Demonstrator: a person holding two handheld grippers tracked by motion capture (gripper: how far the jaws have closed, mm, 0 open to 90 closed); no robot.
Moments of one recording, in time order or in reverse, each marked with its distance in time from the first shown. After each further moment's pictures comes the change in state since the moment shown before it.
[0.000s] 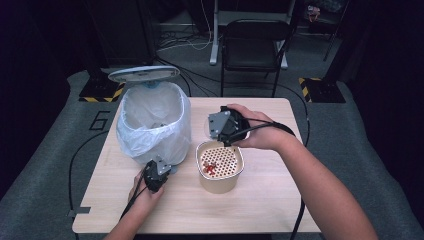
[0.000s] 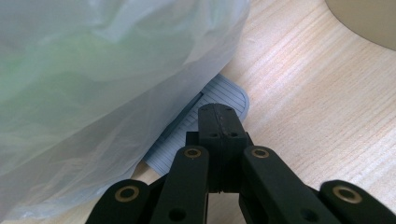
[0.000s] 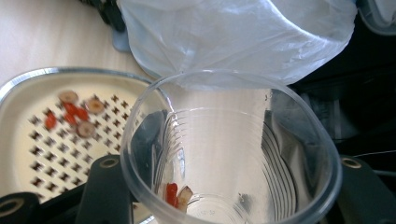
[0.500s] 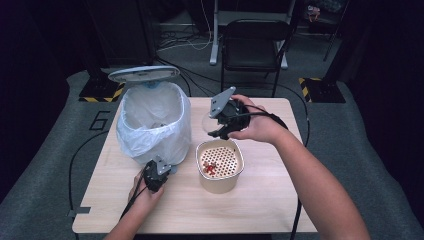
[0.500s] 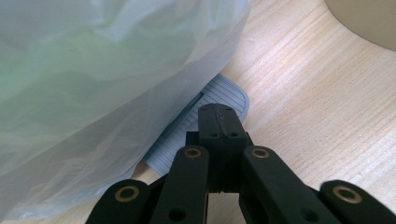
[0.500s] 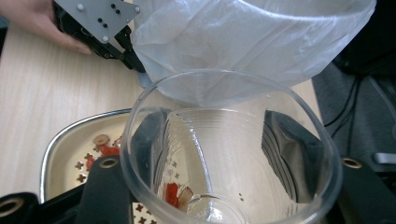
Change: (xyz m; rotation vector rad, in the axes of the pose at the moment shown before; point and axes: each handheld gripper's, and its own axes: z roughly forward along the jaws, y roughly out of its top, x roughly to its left) left arm 0.001 0.000 -0.001 0.002 0.015 0.010; right arm -0.030 -0.010 0.008 -0.090 0.177 0.278
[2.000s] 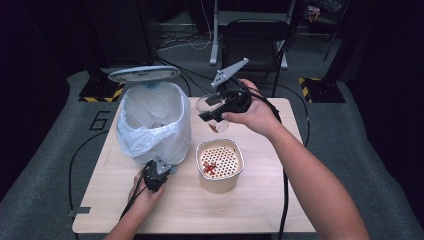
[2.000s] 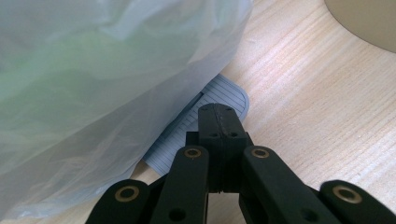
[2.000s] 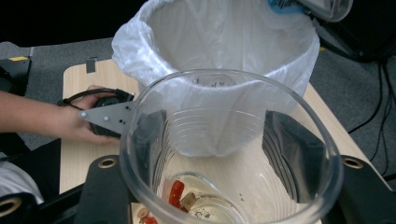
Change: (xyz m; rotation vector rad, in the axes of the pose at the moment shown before) left arm 0.001 0.000 0.000 0.007 -0.022 -0.011; right arm -0.022 0.024 -0.033 -0.180 0.052 0.360
